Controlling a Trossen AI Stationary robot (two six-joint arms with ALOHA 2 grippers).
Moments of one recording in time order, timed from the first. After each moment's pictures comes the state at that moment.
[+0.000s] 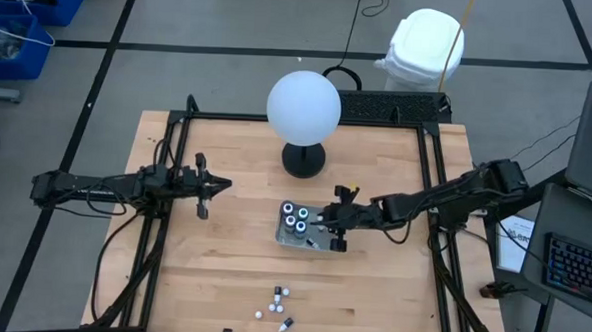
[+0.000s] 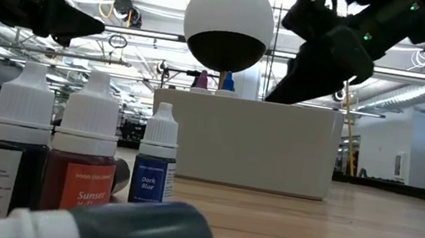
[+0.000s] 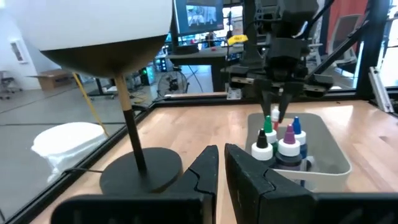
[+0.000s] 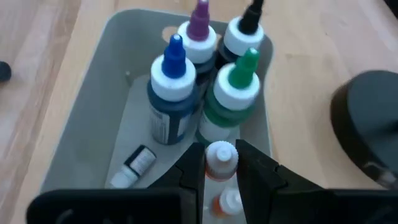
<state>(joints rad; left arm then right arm) 0.07 0.32 0.04 0.28 -0.08 0.10 0.20 1.52 0.79 0.00 0.27 0.08</state>
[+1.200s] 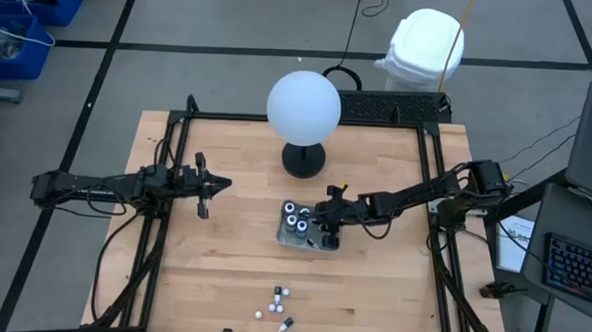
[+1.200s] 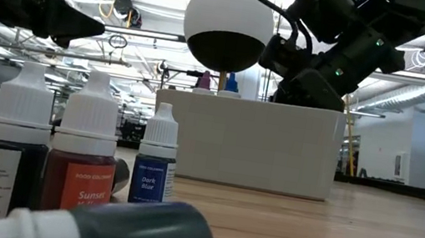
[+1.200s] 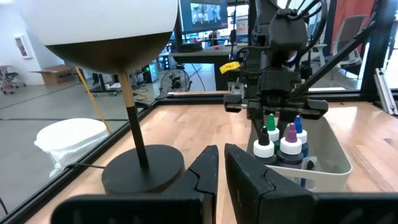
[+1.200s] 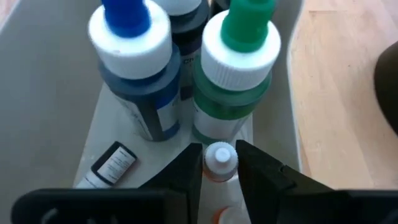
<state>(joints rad) 0.07 0.32 0.04 0.28 -0.10 0.08 0.11 1.68 0.79 0.09 0.15 0.10</state>
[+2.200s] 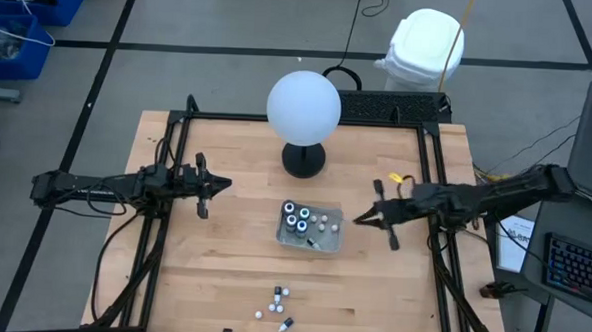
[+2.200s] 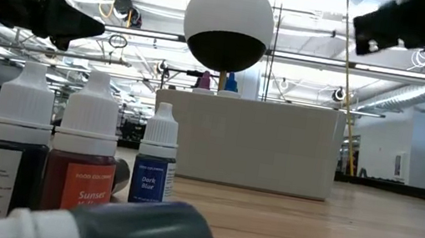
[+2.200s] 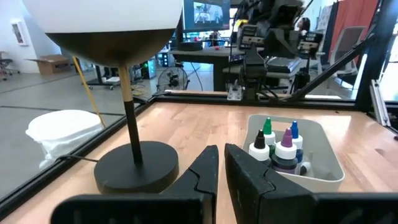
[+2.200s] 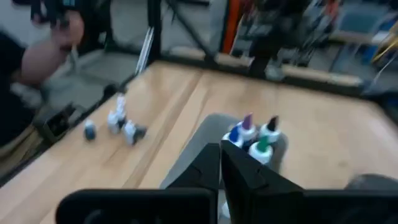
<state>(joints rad) 0.07 0.32 0.04 0.28 -0.10 0.01 0.17 0.77 0.40 0.15 -0.05 -0.09</state>
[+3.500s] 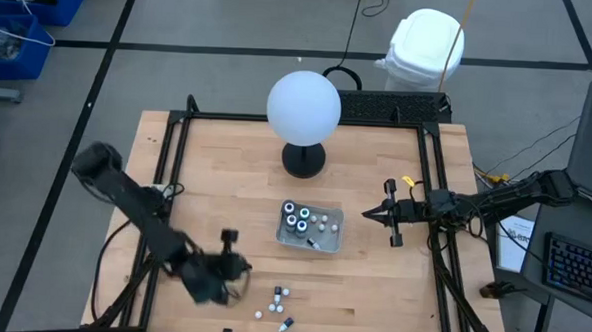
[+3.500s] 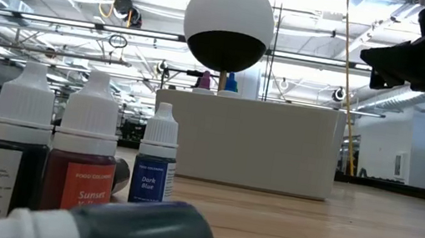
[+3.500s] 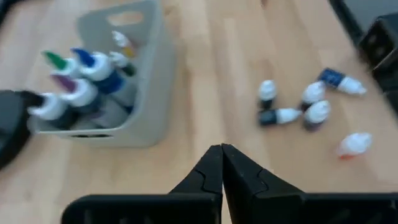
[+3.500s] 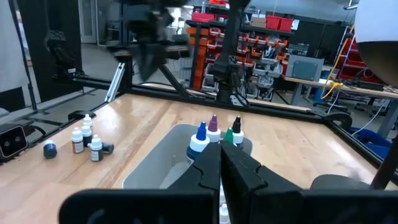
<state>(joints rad) -0.75 1.51 1.01 -0.42 -0.58 -0.38 0.16 0.64 0.02 0.64 0.05 -0.12</state>
